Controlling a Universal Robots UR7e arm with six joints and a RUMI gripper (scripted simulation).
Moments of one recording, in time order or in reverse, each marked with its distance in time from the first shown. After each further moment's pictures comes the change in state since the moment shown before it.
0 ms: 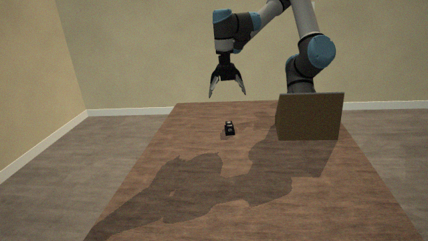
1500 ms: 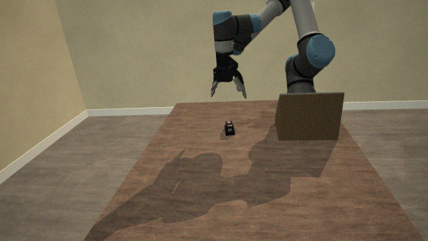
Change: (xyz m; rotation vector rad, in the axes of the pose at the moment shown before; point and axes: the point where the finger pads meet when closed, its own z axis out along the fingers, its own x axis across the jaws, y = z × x) arm 0.005 -0.003 0.007 -0.006 -0.002 0.406
